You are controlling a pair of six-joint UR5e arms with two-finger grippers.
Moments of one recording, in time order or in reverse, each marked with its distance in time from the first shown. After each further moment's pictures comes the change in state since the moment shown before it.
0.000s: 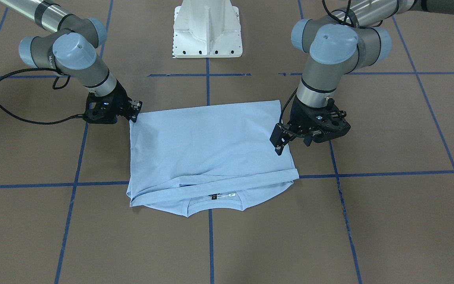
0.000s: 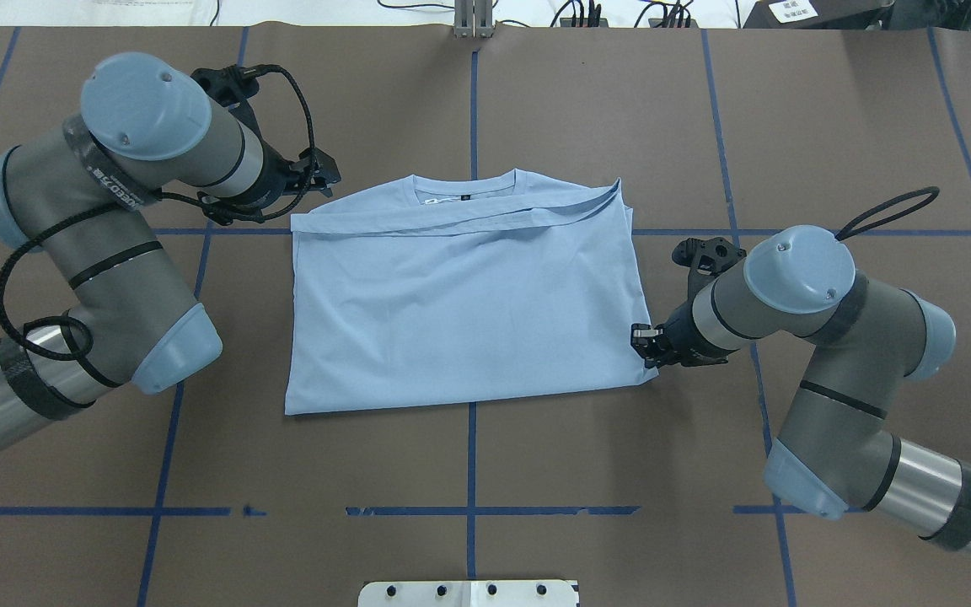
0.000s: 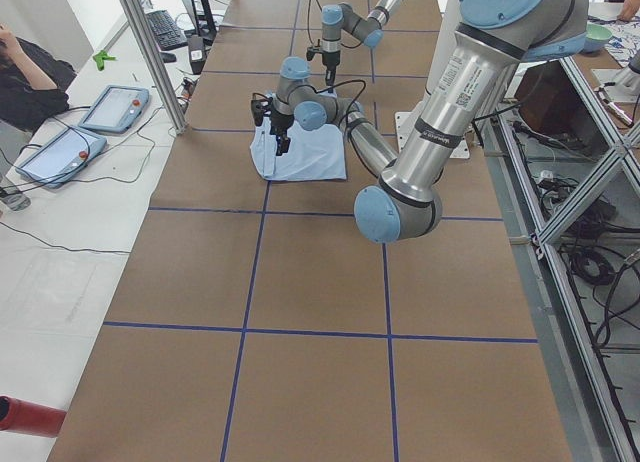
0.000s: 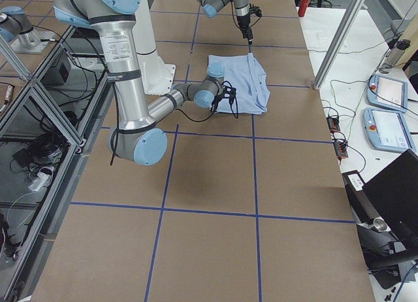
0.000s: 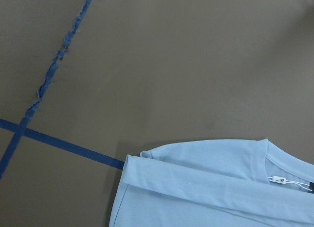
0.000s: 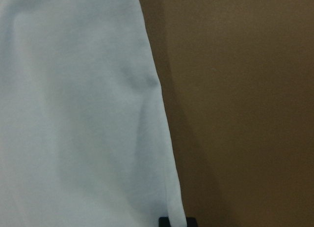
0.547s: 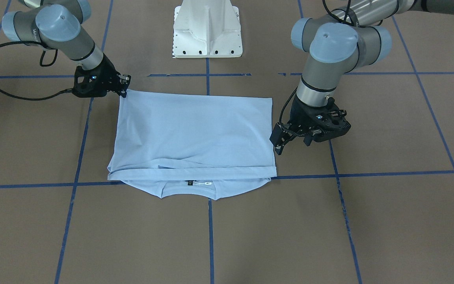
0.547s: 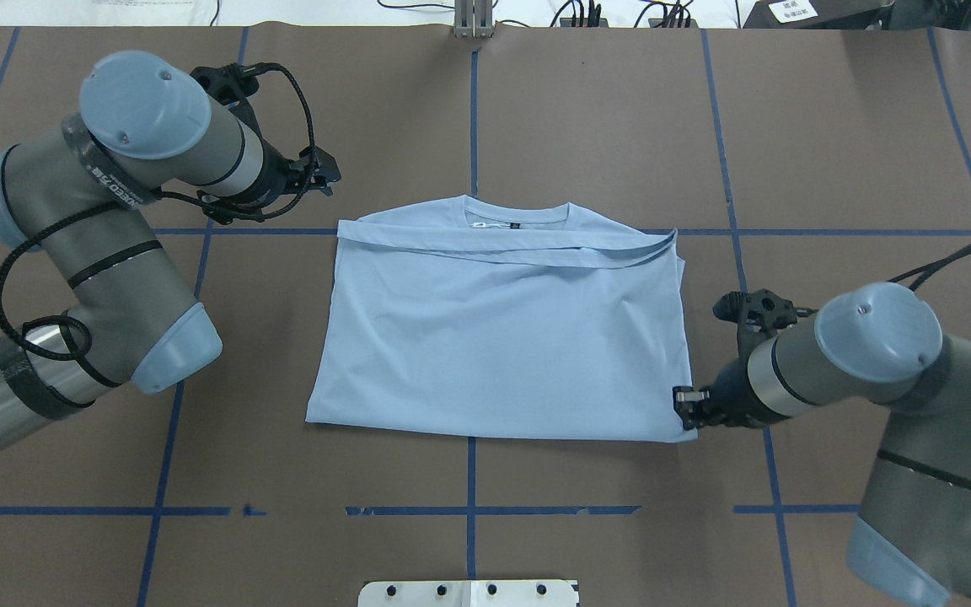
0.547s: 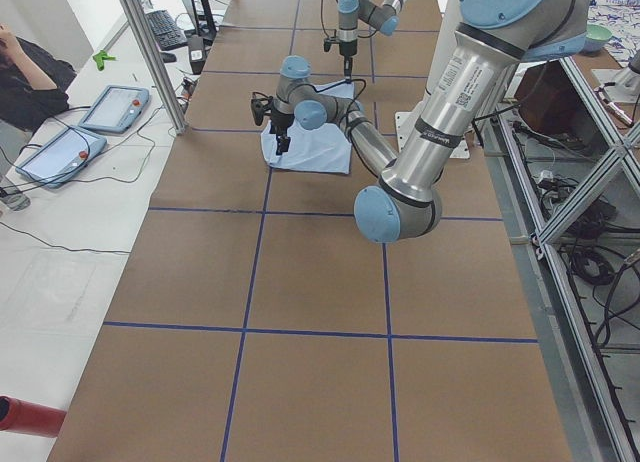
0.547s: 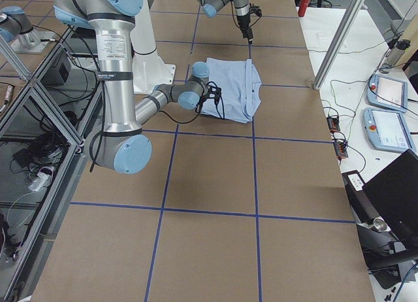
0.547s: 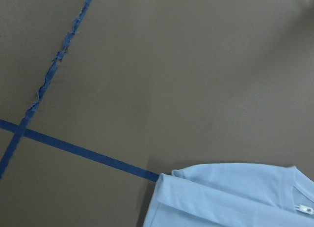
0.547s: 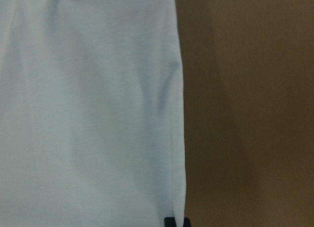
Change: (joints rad) left arm 0.000 -0.001 -0.005 0.006 0.002 -0.001; right arm -0.105 -0.213 0.235 0.004 0.004 0.001
